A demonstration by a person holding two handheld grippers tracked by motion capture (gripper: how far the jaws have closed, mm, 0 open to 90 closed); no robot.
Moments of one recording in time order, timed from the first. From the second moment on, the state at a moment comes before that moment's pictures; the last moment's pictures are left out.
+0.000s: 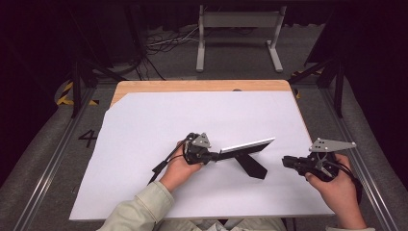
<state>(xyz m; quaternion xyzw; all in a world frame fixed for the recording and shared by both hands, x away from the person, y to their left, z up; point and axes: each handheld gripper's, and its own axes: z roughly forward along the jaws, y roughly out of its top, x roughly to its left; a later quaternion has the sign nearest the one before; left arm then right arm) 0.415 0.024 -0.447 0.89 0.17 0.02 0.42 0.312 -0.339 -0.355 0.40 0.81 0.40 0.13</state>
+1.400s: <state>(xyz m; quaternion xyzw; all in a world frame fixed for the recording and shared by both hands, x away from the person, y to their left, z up) 0.362 -0.032 -0.447 0.93 0.03 -0.05 0.37 0.301 -0.342 -0.341 0.45 0.79 0.40 0.13</state>
